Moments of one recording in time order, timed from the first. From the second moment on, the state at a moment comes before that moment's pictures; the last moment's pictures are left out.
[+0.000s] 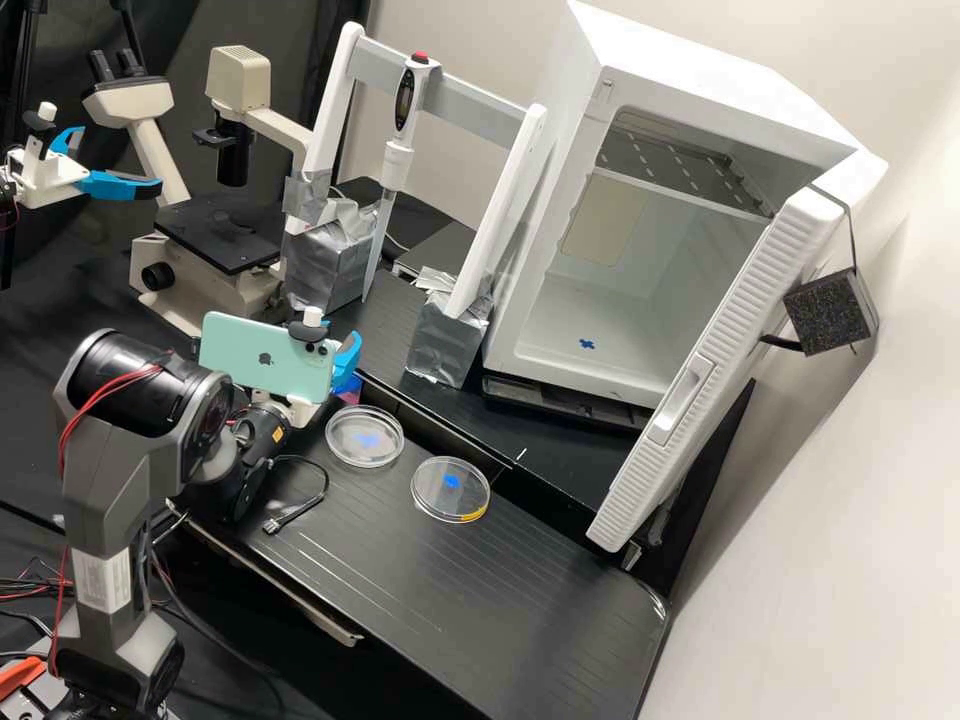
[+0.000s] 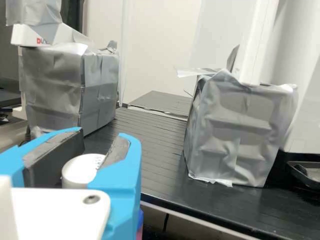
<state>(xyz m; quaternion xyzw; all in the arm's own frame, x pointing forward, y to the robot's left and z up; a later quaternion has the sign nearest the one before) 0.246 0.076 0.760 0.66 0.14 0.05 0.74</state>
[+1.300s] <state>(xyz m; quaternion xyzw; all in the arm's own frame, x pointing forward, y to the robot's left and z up) 0.236 0.094 0.792 0.66 0.12 0.09 0.73</state>
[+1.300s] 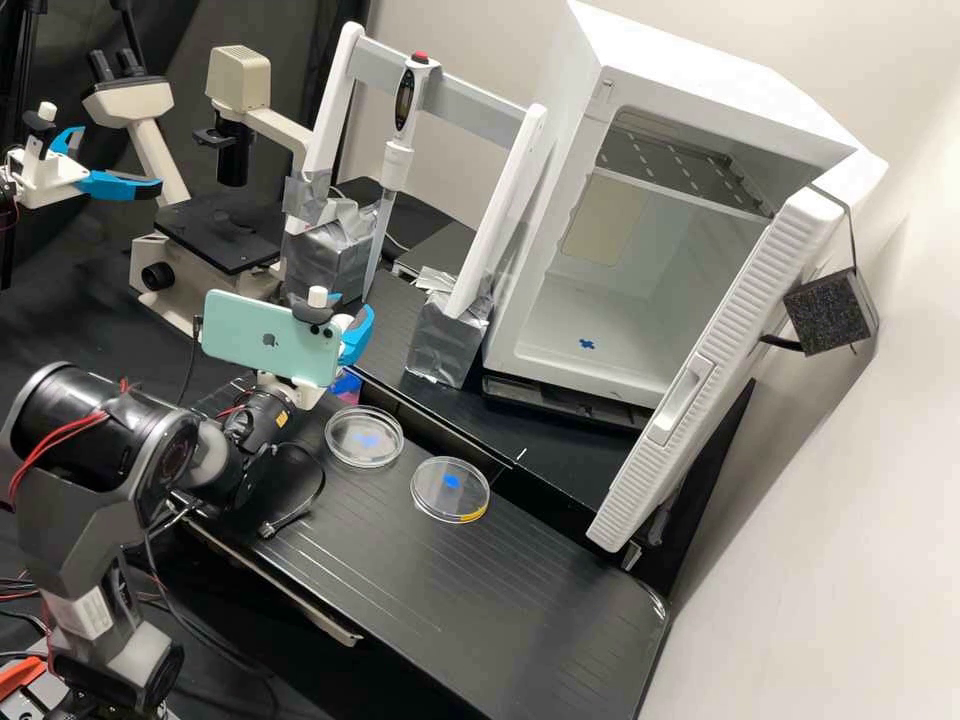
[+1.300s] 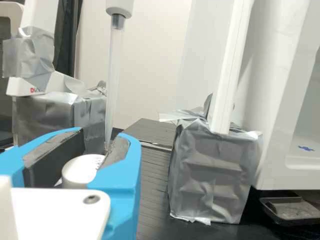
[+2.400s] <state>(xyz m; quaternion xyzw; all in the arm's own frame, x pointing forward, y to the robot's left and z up) 0.176 0.067 0.768 0.68 0.16 0.05 0.71</state>
